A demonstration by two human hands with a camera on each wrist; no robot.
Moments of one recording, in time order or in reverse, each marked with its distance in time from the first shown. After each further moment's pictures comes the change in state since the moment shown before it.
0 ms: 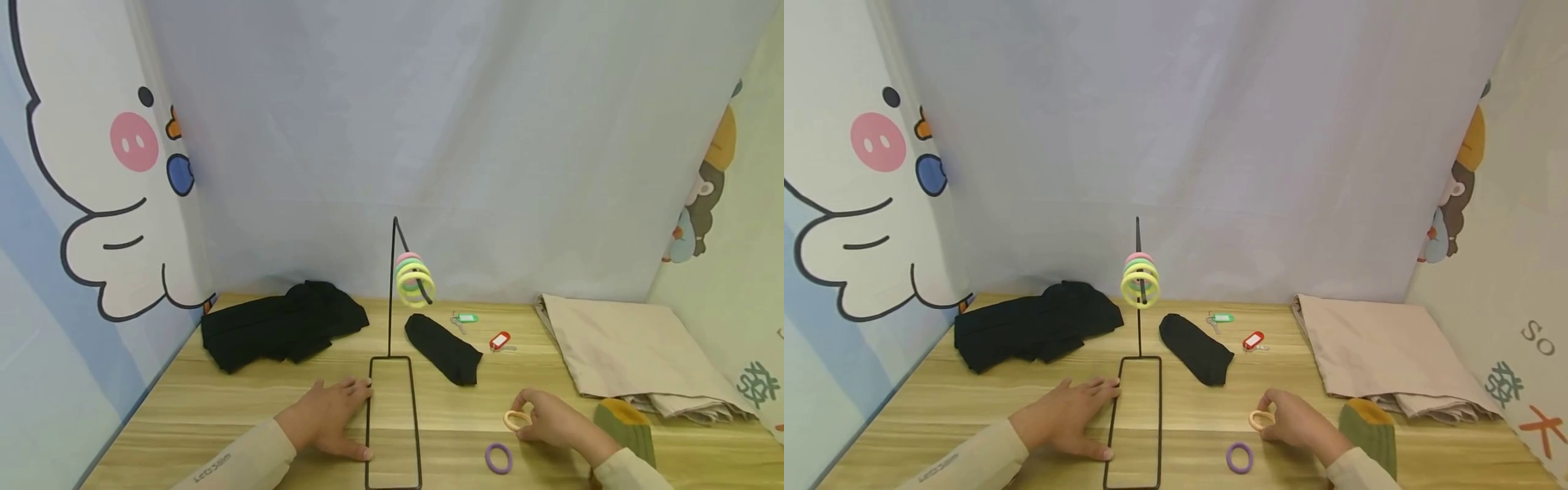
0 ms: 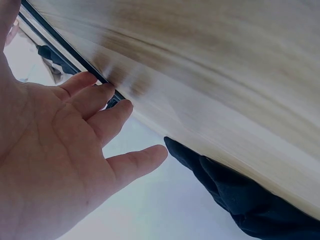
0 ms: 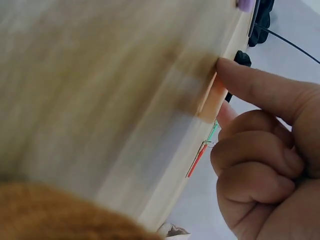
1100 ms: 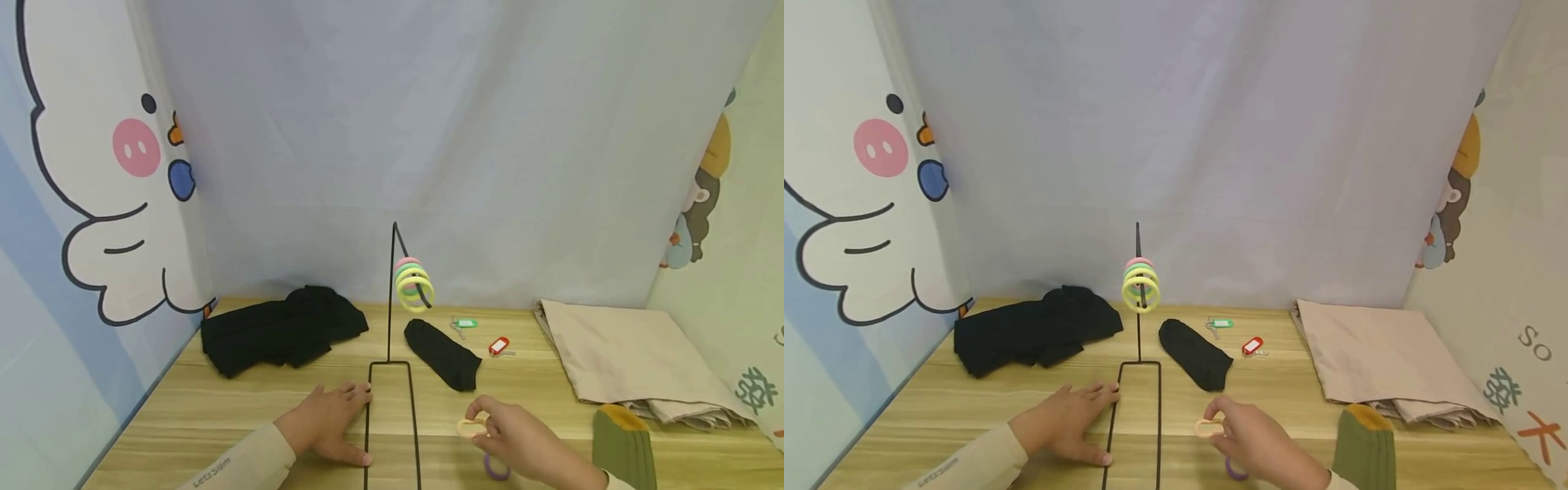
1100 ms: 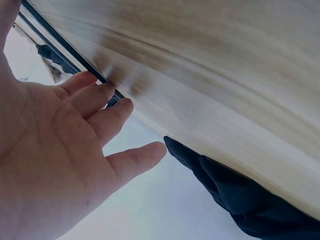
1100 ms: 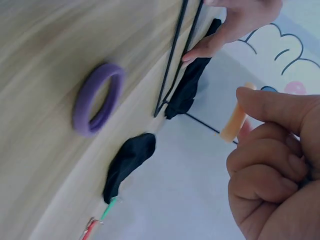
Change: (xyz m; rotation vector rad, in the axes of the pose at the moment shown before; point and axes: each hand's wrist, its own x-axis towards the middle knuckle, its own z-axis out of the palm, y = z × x) left_hand 0.002 -0.002 0.002 0.002 -0.013 -0.010; right_hand -0.025 -0.084 0.013 -0.020 -0.001 -0.262
